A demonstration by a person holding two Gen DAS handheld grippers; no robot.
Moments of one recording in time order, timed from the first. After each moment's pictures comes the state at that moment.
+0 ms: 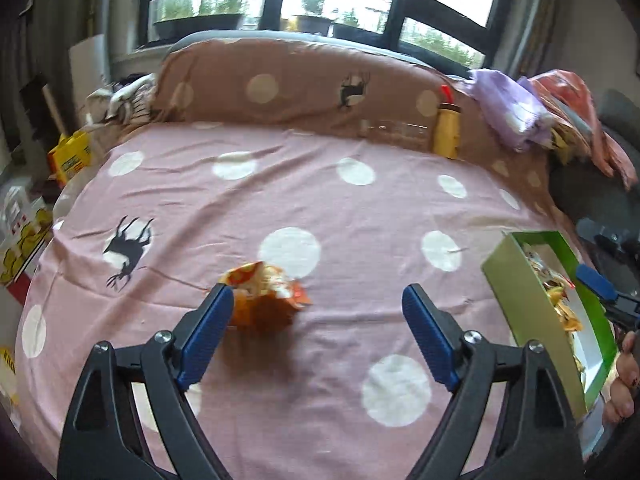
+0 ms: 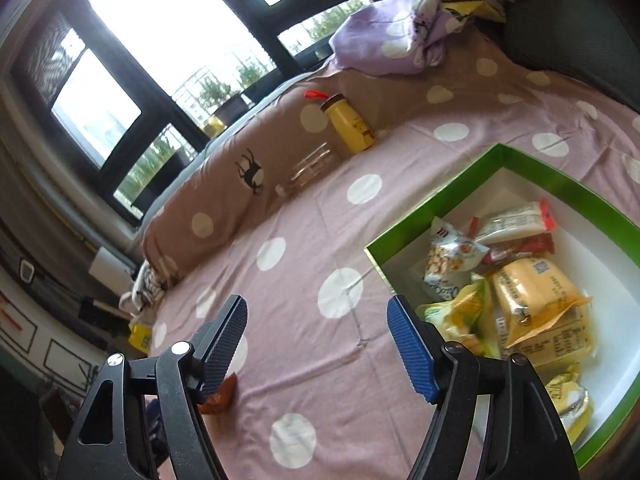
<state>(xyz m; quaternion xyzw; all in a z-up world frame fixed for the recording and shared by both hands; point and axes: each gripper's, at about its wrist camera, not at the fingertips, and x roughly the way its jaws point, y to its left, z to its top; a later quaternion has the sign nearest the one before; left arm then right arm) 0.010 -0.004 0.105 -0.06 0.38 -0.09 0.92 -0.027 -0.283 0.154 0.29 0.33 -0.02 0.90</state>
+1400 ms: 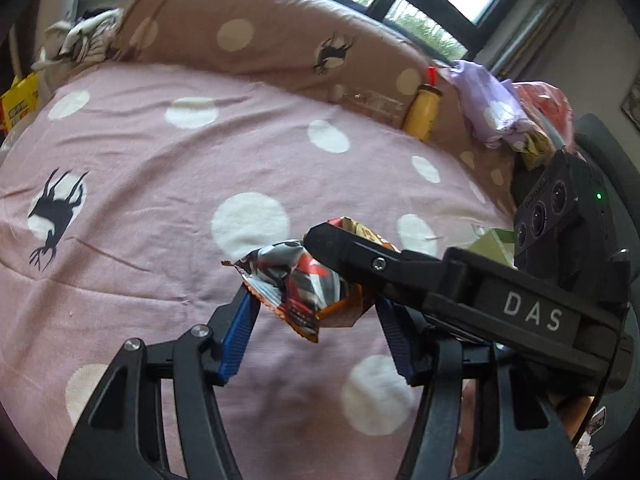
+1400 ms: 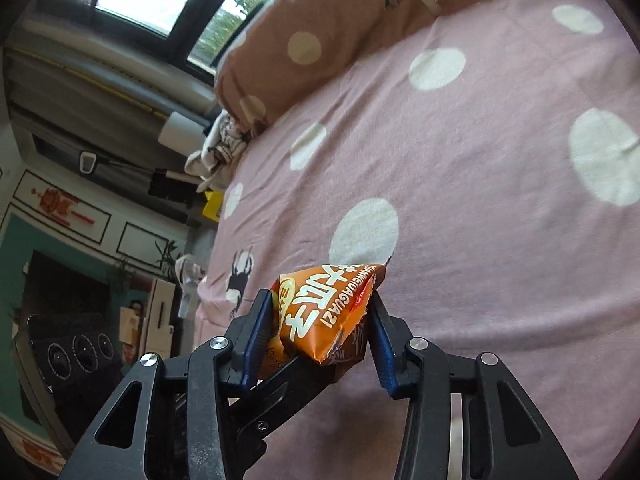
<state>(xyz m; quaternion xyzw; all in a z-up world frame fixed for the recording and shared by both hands) 0.035 -0.005 0.083 -0.13 0.42 -0.22 0.87 0.058 -0.170 0.078 0.31 0.44 0.21 0.82</state>
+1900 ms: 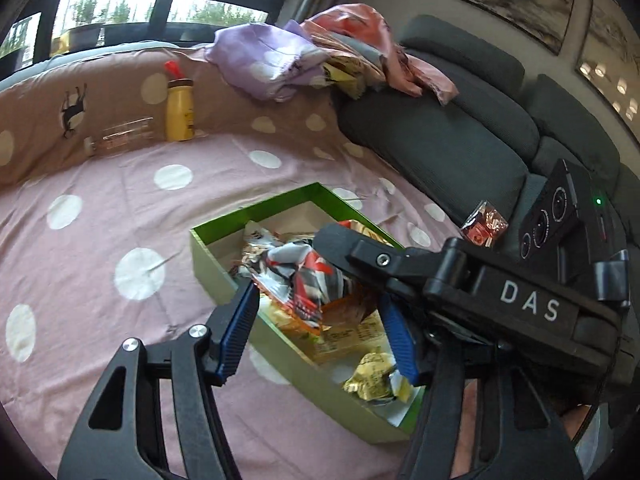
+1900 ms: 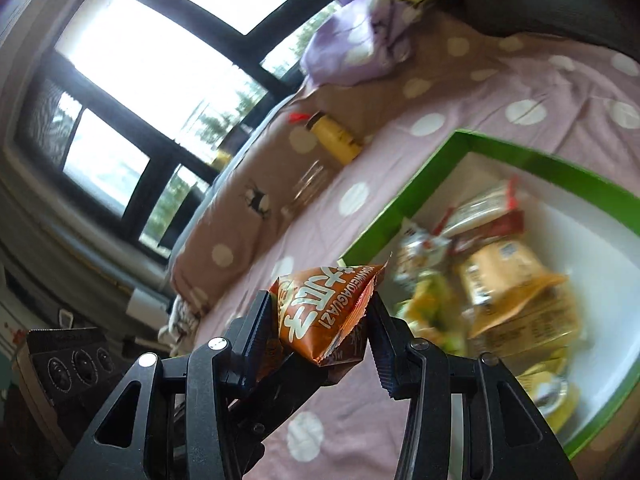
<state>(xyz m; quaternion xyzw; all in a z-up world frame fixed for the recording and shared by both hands) -0.026 -0.228 0.139 0.00 0.37 -0.46 0.81 -0.090 -0.374 0.141 0.42 0.26 -0.07 0.87</state>
